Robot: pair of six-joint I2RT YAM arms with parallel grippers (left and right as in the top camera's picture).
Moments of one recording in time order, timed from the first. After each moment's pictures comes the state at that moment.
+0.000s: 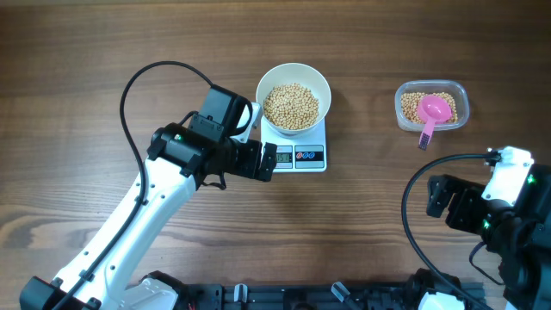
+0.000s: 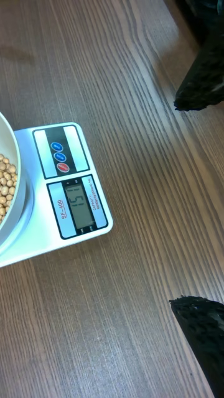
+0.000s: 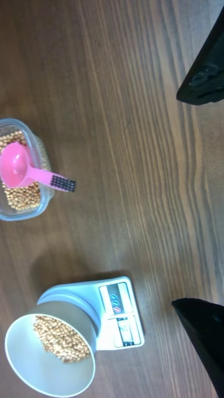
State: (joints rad) left arm -0.47 1.38 1.16 -0.95 0.18 -0.23; right arm -0.25 0.75 1.16 -1.33 -0.17 0.07
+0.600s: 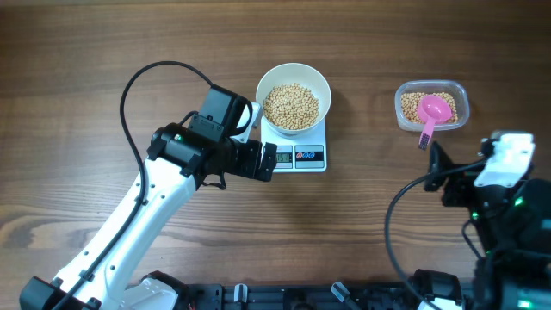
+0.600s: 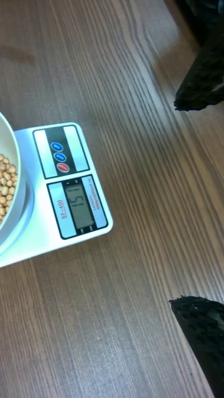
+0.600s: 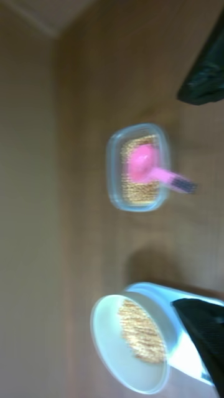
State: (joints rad) left arm -0.47 1.38 1.16 -0.95 0.18 -0.23; right arm -0.17 0.53 0.82 -0.67 -0.15 -0.05
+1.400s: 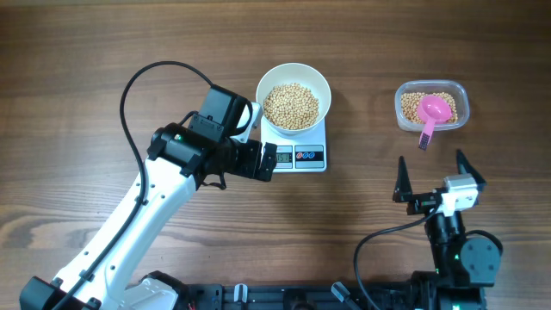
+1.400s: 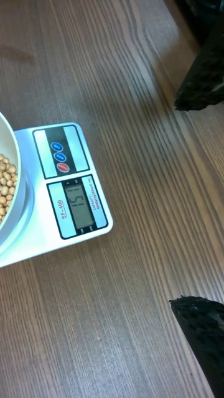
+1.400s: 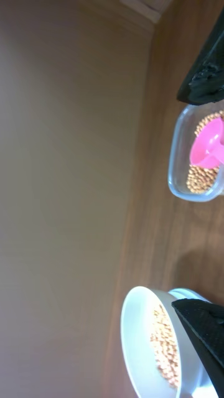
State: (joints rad) left arm -0.47 1.38 1.16 -0.95 0.18 -0.23; right arm -0.05 0.02 0.11 -0.04 -0.14 -0.12
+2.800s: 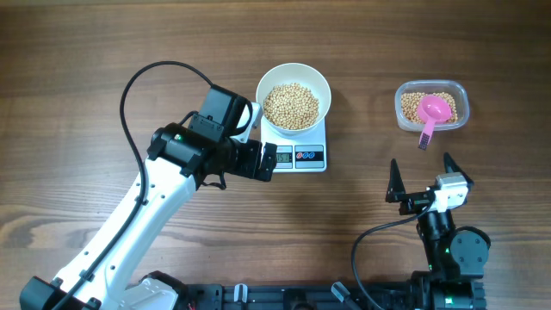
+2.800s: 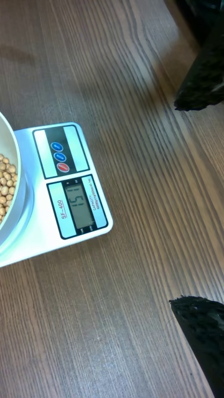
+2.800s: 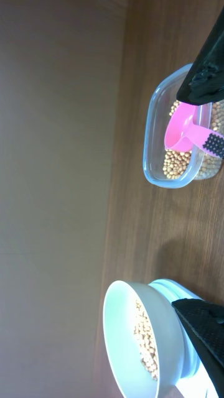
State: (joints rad) left arm -0.47 1.38 1.16 -0.95 0.18 -0.23; right arm -0.04 0.02 0.01 0.01 -0.15 -0.05
